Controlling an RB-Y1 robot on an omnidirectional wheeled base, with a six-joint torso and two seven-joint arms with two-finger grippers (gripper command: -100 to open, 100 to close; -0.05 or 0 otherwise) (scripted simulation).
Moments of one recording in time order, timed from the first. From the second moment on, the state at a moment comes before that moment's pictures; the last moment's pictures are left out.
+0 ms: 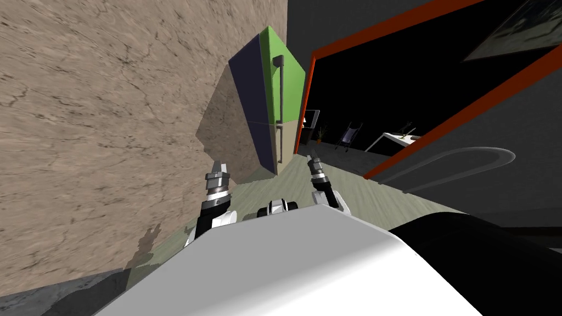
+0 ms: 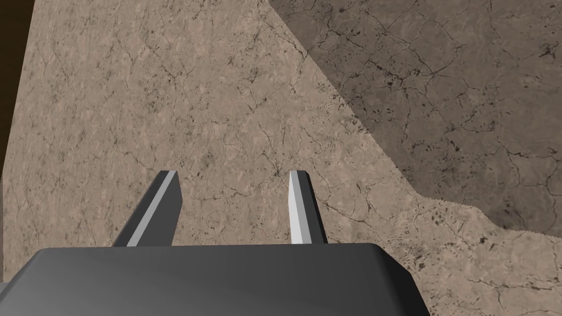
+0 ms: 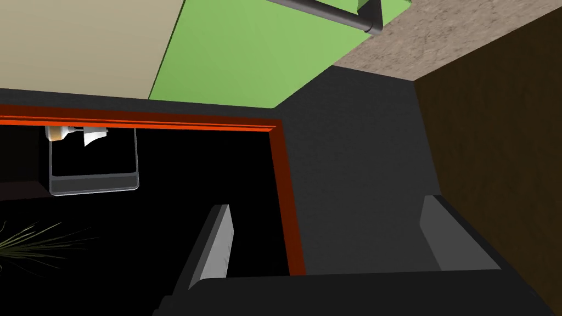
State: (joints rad) left arm 0.55 0.02 -0.04 -2.24 -0.04 -0.42 -0.13; right arm 0.47 -0.12 0.00 -2.18 0.12 -0.38 0.05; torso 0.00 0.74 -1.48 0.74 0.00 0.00
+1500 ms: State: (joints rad) left arm 0.55 0.02 -0.04 -2.24 -0.04 -0.42 -0.13; right arm 0.50 -0.54 -0.26 -1.93 0.40 -0.35 0.06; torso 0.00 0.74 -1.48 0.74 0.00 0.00
